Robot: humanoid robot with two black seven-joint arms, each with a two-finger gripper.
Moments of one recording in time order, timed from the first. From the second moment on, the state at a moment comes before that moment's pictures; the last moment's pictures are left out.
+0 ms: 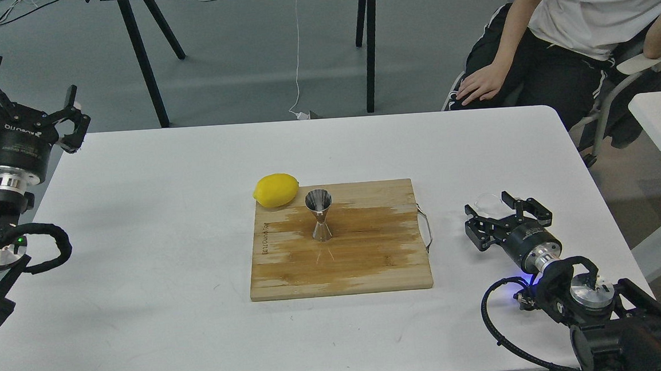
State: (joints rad) left arm -0.55 0.55 -0.93 -0.79 -0.10 -0.49 -0.47; right arm 0.32 -0.09 1.26 0.59 0.36 0.35 -0.23
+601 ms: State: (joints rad) left arm -0.55 0.56 -0.94 -0.79 -0.10 -0.49 -0.47; right arm 0.51 -0.24 1.26 0.81 0.35 0.46 -0.22
